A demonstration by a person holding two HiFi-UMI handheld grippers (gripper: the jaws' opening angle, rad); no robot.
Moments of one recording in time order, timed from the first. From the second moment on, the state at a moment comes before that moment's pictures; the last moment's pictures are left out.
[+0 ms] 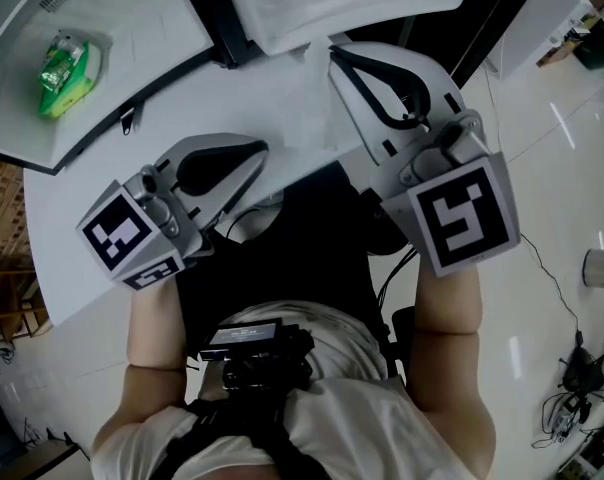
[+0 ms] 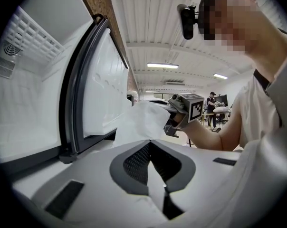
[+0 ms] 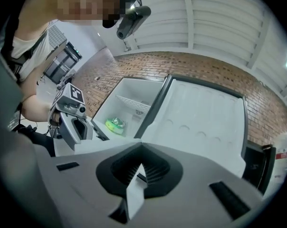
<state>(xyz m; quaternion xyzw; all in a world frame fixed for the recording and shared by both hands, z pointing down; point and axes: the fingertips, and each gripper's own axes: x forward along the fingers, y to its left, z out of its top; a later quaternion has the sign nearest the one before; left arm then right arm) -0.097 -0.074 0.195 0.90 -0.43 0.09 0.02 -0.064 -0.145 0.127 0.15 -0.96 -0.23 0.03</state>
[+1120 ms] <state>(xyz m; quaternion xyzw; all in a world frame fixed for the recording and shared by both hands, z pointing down) 0.101 -0.137 0.227 0.97 -0.25 0.06 0.04 0.139 -0.208 0.158 0.31 -0.92 -0.21 0.08</state>
